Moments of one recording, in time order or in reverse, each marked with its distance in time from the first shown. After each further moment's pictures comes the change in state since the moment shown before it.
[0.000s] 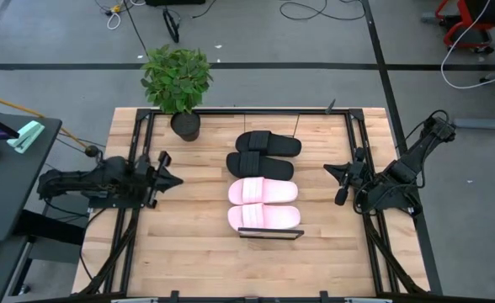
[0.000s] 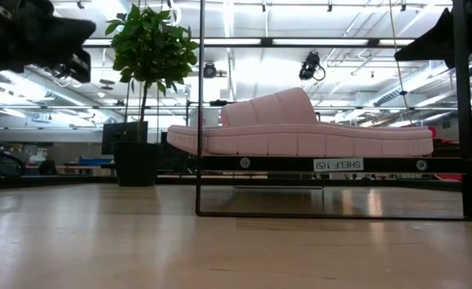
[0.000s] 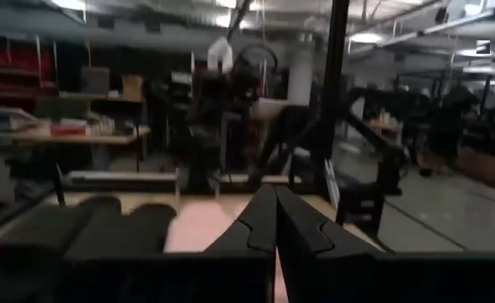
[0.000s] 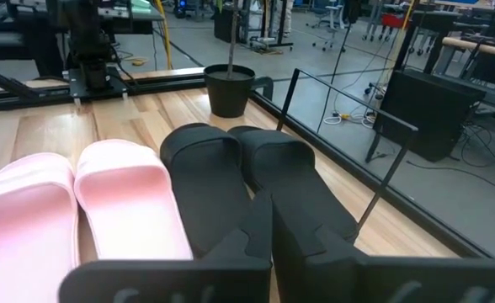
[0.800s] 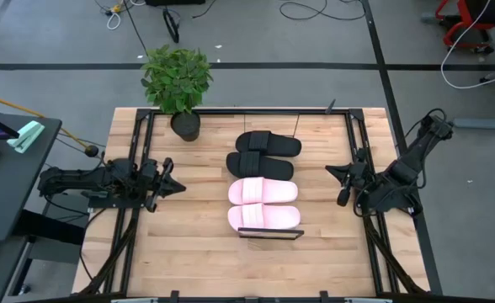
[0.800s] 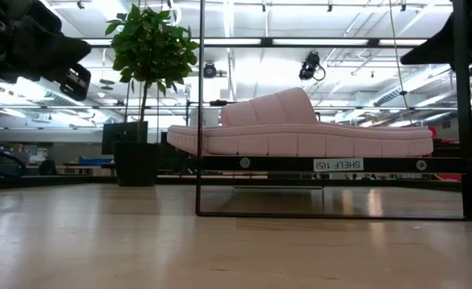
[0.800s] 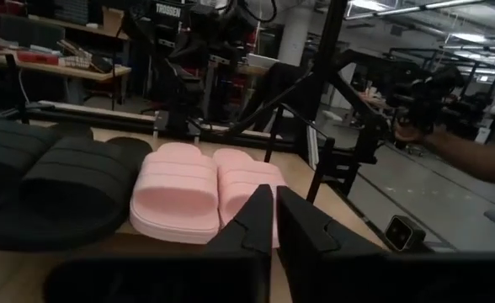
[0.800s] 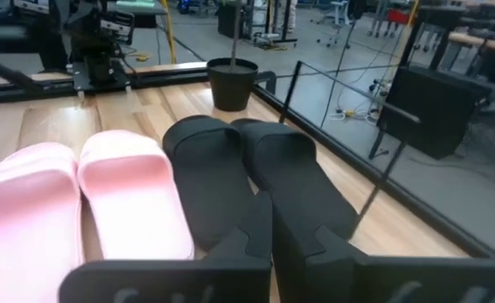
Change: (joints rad) left arm -0.042 0.000 0.000 -0.164 0.014 -0.102; right arm 0.045 -0.021 0.000 -0.096 0.022 0.076
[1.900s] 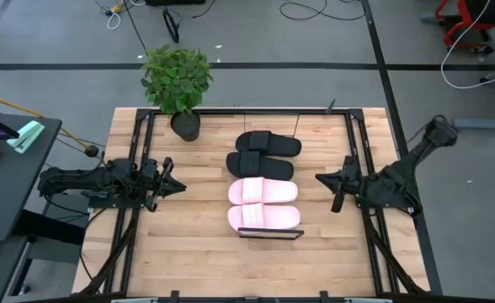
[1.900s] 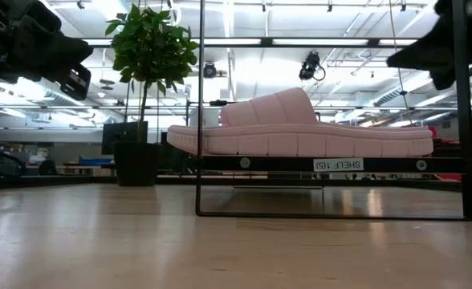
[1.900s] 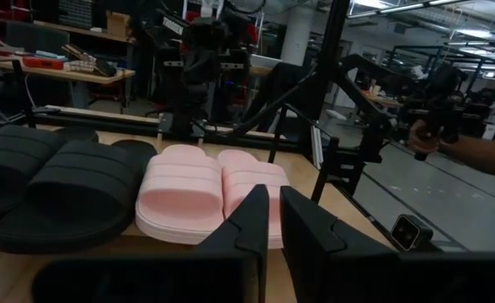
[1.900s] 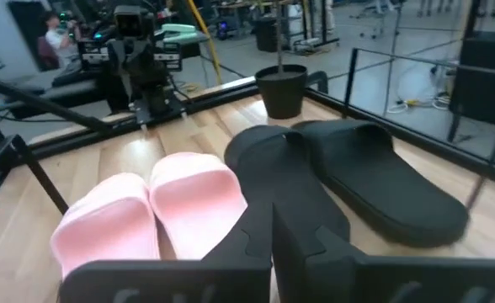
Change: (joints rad) left arm 0.000 0.000 -0.001 0.006 -0.010 0.013; right arm -0.108 -0.012 -0.189 0.564 -0.194 -0.167
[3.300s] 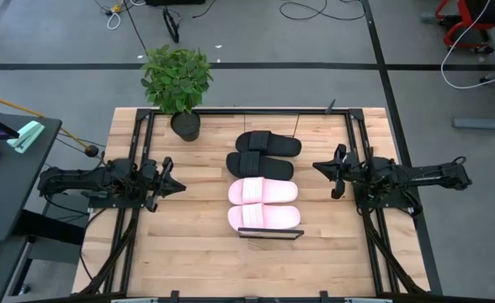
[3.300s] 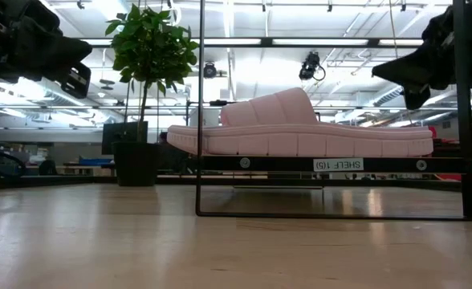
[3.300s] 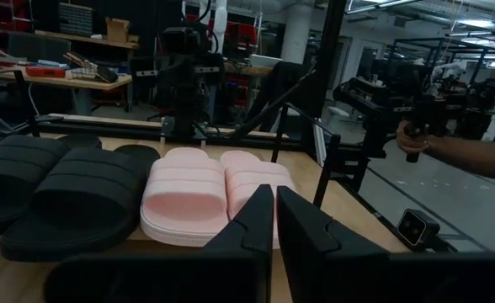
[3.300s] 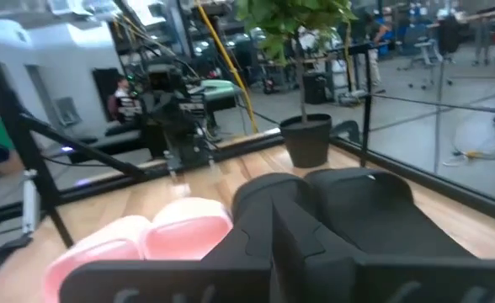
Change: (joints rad) left arm 0.000 0.000 0.000 0.002 0.000 0.041; right arm -0.622 -0.382 -0.251 0.262 -0.728 -0.277
